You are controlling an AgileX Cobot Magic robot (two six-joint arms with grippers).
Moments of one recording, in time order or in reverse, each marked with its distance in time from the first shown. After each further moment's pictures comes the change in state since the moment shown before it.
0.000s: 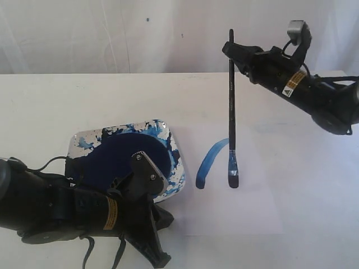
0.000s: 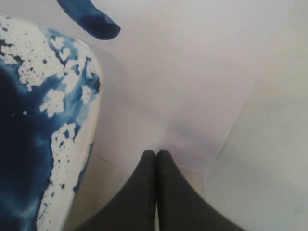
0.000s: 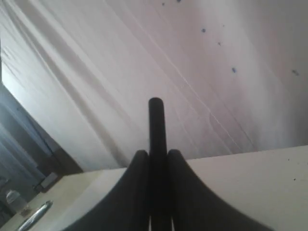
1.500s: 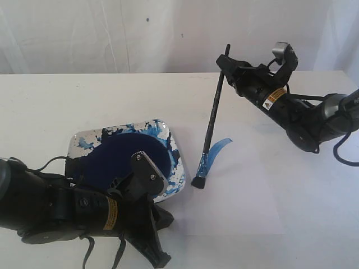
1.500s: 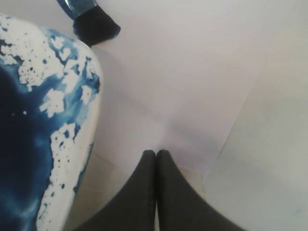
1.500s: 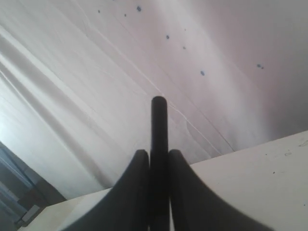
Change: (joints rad) left arm 0.000 0.000 0.000 0.000 0.000 -0.001; right arm 0.084 0.107 0.004 0.234 -0.011 -0.108
